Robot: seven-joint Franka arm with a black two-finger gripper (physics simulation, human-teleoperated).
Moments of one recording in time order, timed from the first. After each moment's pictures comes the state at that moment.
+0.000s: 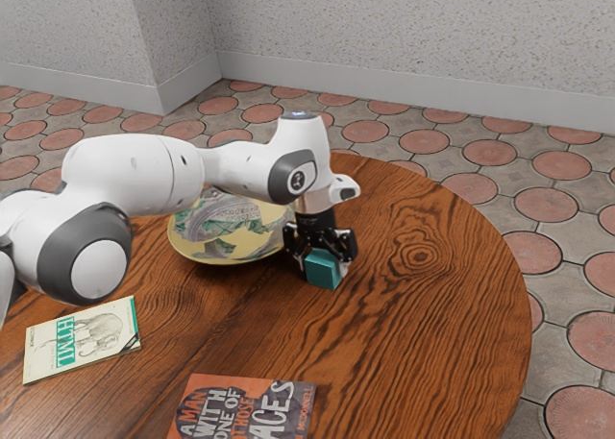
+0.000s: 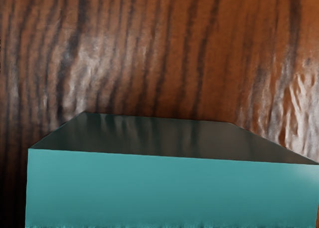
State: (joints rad) arm -0.10 0.83 -0.08 -1.25 -0.06 2.01 -0.22
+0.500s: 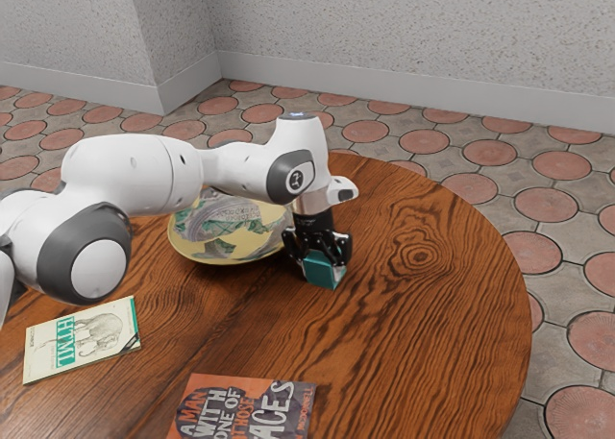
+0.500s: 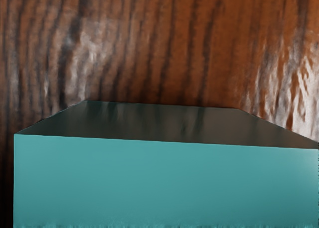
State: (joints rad) arm -0.10 0.83 -0.07 -1.25 -0.08 1.99 -0.19
